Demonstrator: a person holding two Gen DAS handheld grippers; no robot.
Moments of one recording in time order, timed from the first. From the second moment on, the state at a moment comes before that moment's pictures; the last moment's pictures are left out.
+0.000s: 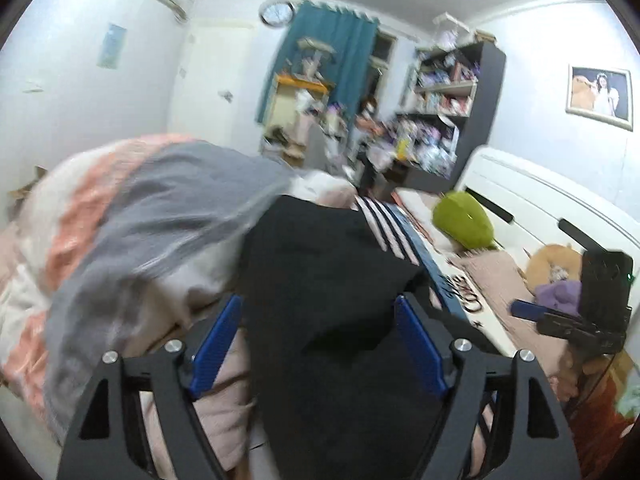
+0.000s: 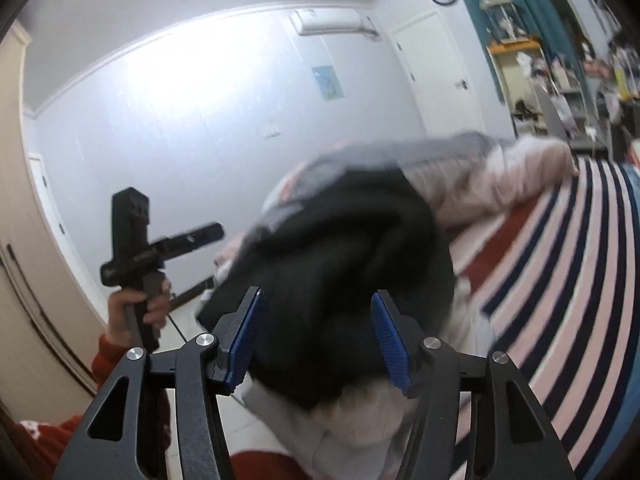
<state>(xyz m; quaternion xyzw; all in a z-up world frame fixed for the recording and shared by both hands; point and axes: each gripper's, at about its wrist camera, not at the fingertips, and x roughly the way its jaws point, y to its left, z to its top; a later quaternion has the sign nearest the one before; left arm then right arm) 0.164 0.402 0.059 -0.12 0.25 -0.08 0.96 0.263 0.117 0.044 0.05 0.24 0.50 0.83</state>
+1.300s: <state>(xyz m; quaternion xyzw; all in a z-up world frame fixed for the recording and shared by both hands) 0.134 0.282 0.058 0.00 0.28 0.04 0.96 0.260 0.101 0.005 -0.03 0.31 0.48 0.82</state>
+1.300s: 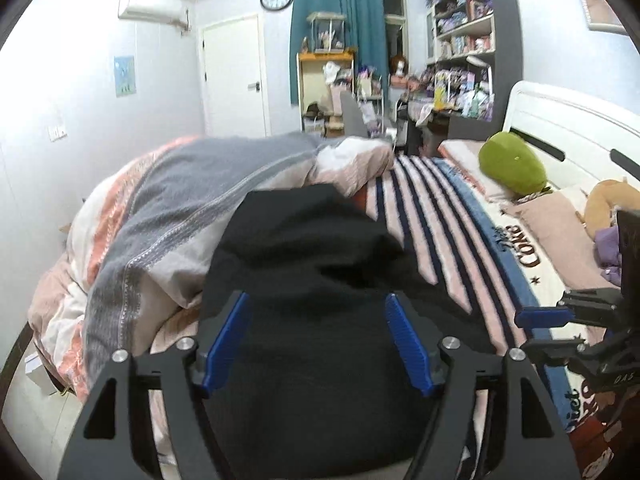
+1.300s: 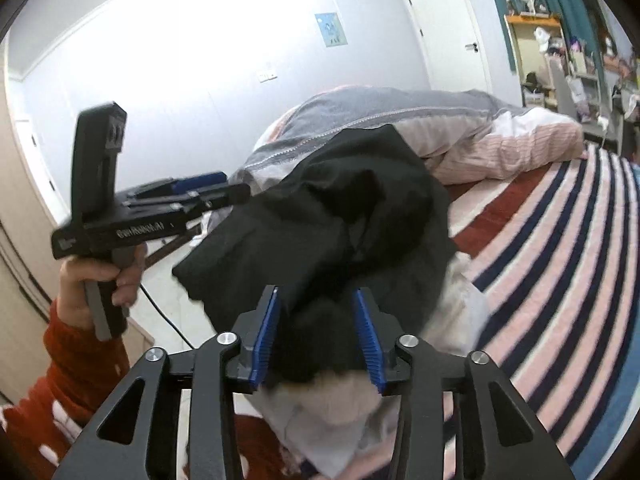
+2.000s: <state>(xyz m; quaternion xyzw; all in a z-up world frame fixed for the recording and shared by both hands) 0.044 0.042 0.033 -0.01 0.09 0.01 1.00 0.092 -0.142 0.000 -0.06 0.11 0.20 0.97</state>
